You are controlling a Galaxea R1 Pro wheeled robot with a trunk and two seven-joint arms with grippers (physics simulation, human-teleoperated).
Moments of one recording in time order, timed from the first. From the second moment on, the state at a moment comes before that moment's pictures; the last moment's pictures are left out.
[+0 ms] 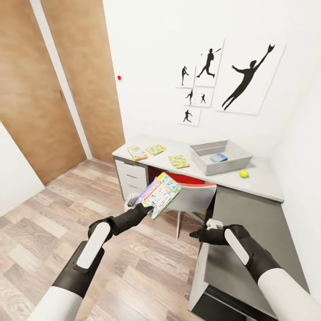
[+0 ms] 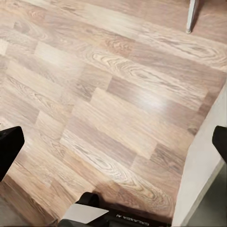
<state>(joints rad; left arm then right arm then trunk) -0.55 -0.03 -0.19 -1.25 1.13 0.65 0.01 -0.68 -0.17 0.27 -0.83 -0.58 0.79 0.15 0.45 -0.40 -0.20</state>
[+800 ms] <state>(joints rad) -0.55 -0.03 -0.19 -1.25 1.12 0.65 0.01 -0.68 -0.17 0.27 -0.83 -0.58 0.79 0.15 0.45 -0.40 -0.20</state>
